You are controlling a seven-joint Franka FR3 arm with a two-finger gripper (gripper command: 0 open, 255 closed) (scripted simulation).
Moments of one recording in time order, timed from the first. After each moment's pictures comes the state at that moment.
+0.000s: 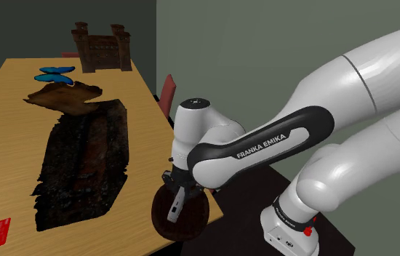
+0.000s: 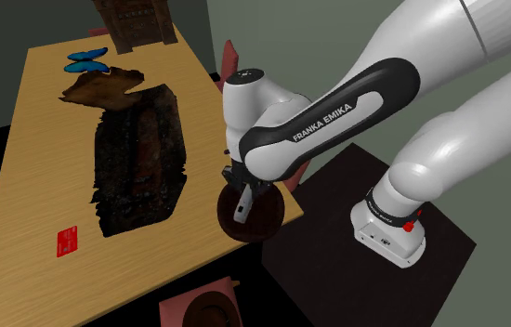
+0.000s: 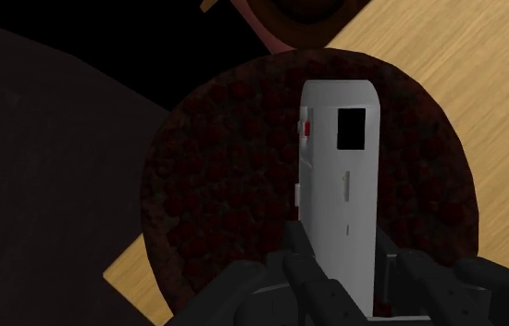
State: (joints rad) arm 0.04 -0.30 0.78 -2.66 0.48 2.38 1.47
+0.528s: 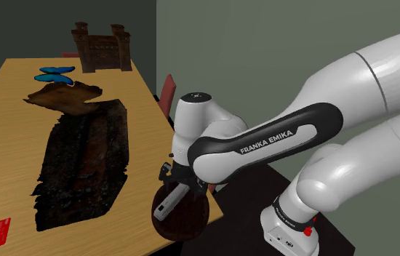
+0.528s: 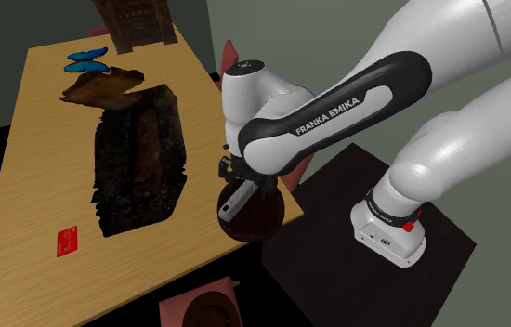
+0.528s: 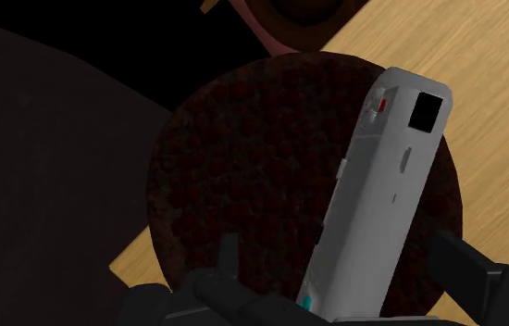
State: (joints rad) arm 0.05 -0.34 0.75 -2.65 0.49 2.33 1.46
